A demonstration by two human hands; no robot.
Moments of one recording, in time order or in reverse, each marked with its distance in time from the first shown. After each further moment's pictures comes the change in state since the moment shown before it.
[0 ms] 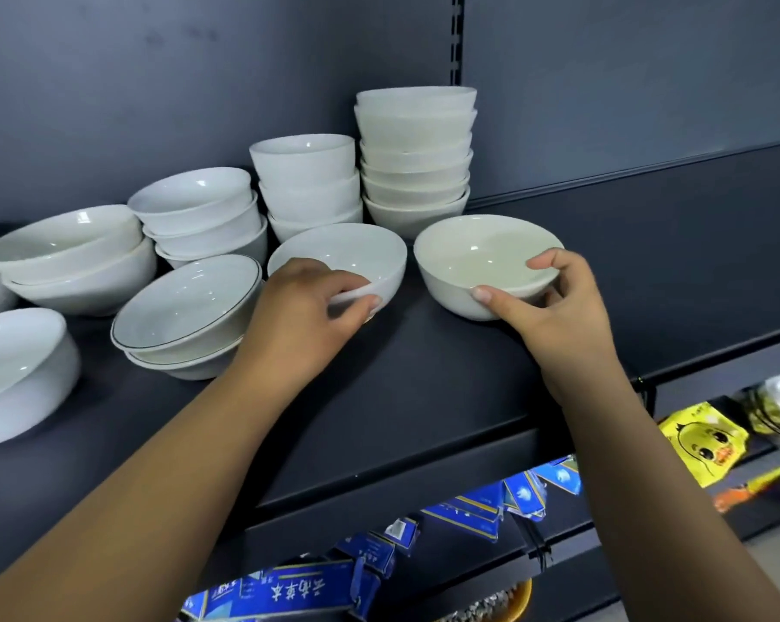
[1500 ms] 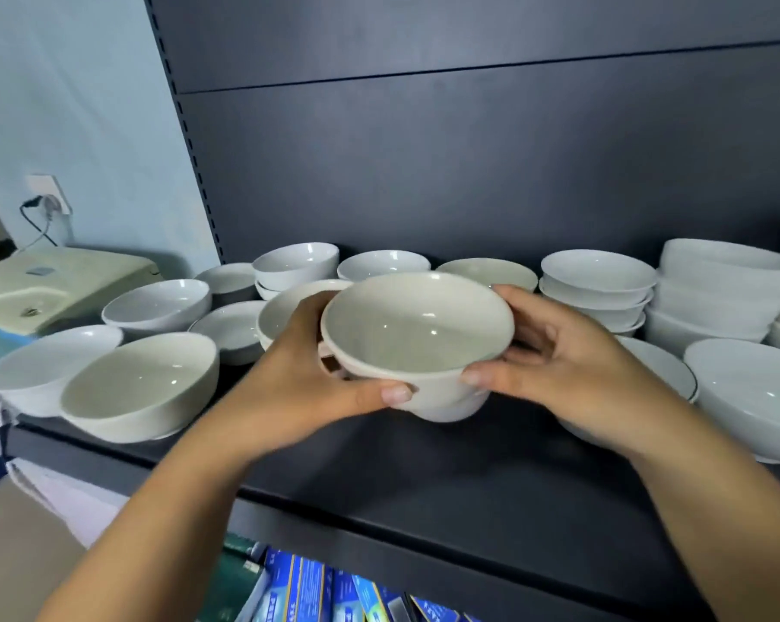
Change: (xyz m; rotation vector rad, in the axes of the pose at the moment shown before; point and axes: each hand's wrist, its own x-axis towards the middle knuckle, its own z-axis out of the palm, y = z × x) left_hand -0.130 -0.128 -0.252 -0.443 0.113 -0.377; right_hand -0.110 -0.136 0.241 0.127 -1.137 -0.296
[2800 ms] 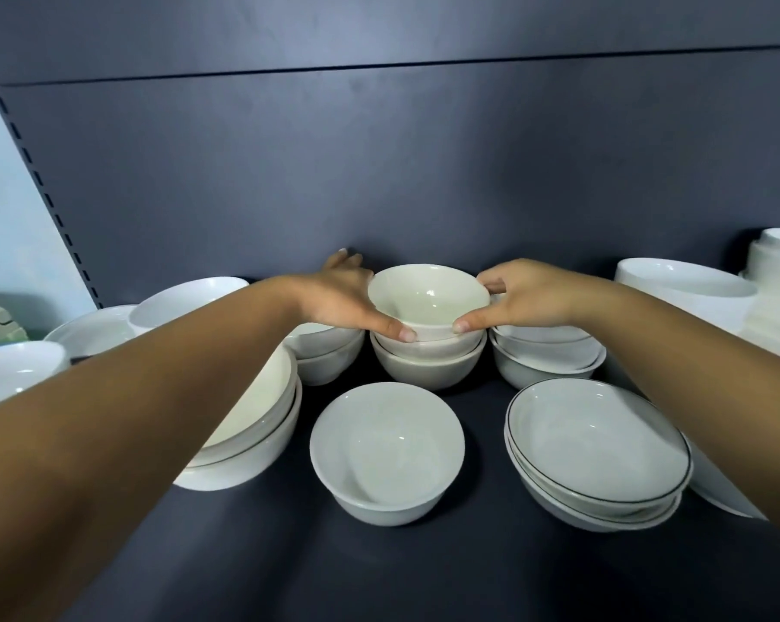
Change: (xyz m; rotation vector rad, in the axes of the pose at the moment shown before) left_hand 0.210 -0.043 0.030 0.890 -0.523 -0.206; right_hand 0.127 0.047 -0.106 -0.854 -0.062 0.474
